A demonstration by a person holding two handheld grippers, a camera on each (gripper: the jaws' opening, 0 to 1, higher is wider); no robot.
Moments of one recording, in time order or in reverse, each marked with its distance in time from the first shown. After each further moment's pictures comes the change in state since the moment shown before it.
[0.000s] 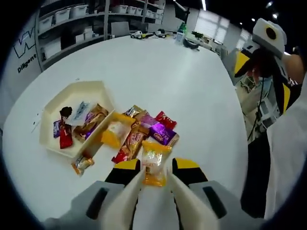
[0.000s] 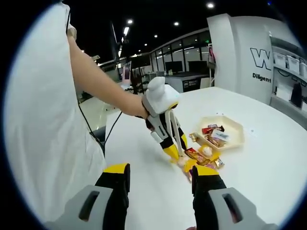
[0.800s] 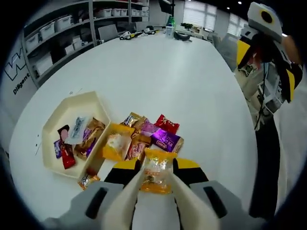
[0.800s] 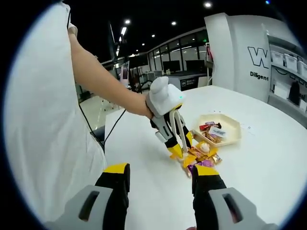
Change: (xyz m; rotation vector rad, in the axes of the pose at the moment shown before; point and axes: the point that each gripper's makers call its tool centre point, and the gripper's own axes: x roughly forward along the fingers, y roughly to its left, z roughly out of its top) left arm 0.015 0.005 0.007 0.124 0.048 0.018; right arm -0.011 -0.002 -0.007 0.014 0.005 -0.017
